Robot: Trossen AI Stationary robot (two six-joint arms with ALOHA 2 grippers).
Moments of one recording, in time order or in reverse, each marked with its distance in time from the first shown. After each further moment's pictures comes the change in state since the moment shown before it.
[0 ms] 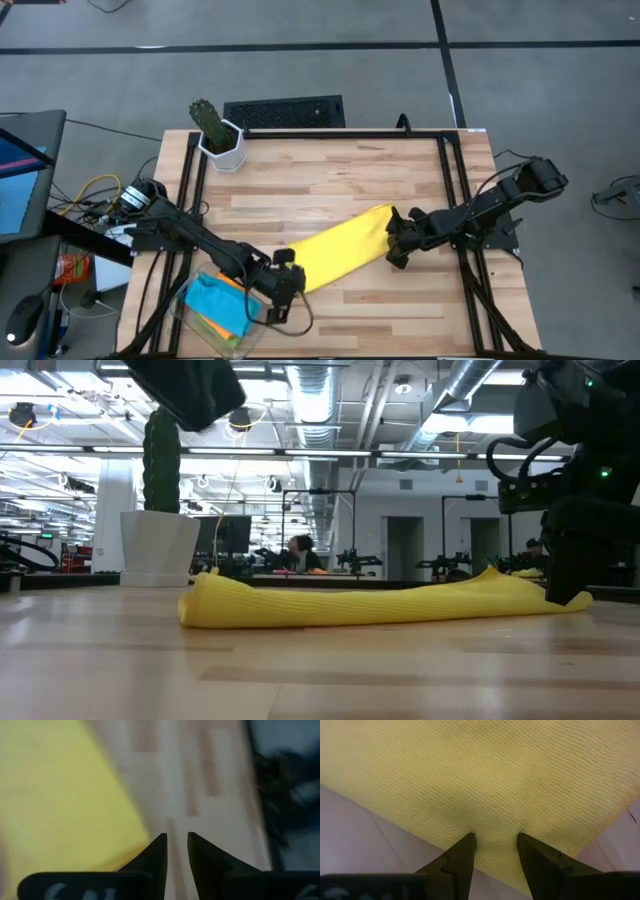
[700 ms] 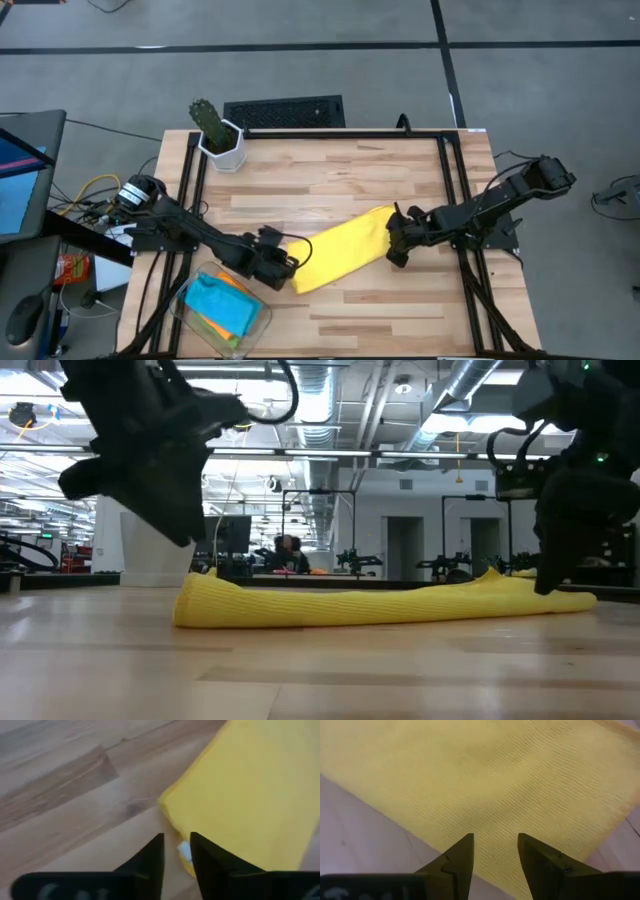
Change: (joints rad) left arm 0.054 -0.030 -0.220 -0.148 -0.391 -1.085; right arm -0.019 -0.103 -0.005 0.035 -0.012 -0.043
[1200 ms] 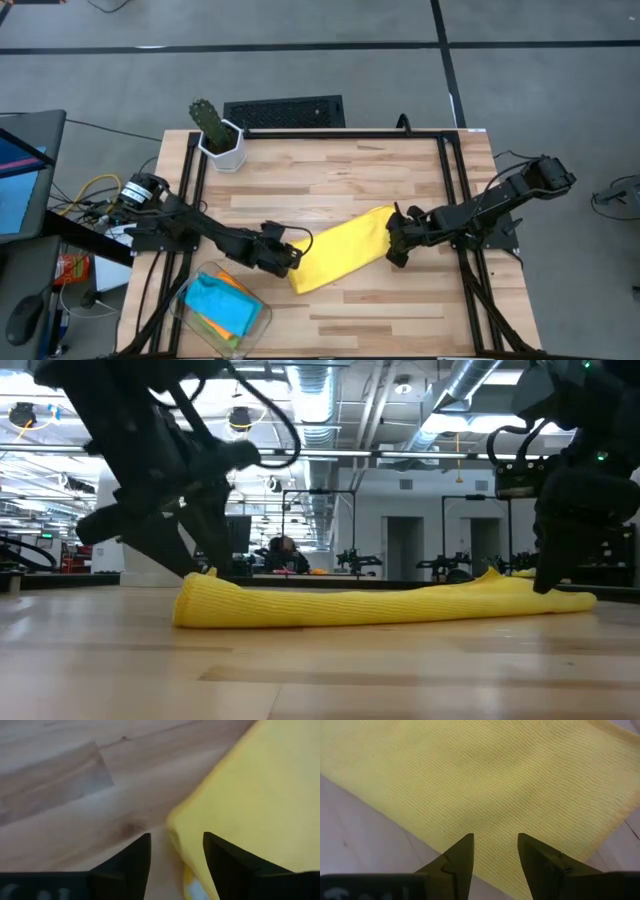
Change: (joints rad) left arm 0.080 0.009 -0.150 0.278 0.019 0.006; right arm 0.000 -0.001 0.002 0.000 0.006 -0.003
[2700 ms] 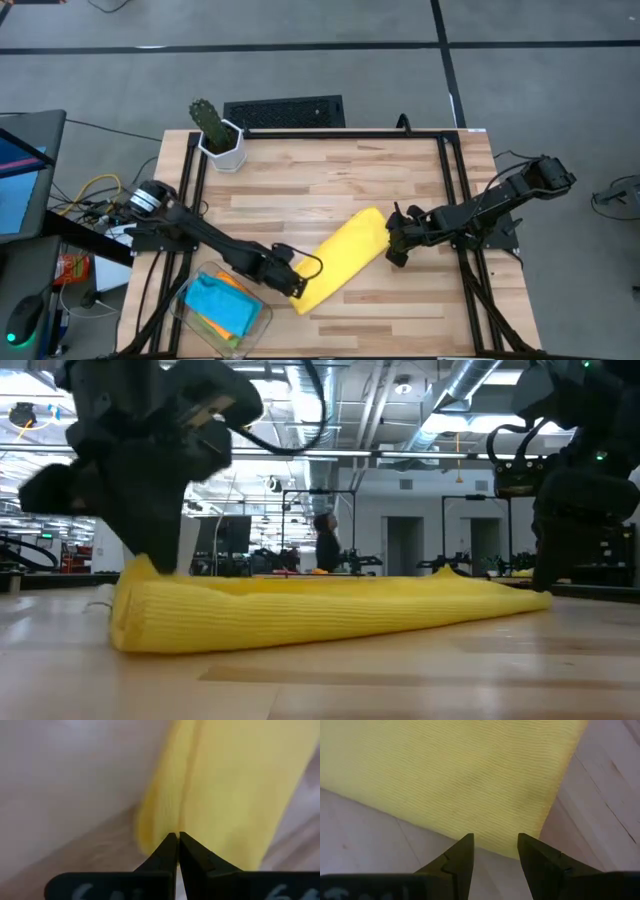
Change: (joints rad) left arm -0.081 0.084 0.209 -0.125 0.367 -0.051; right arm 0.000 -0.001 0.001 0.003 0.012 -0.008
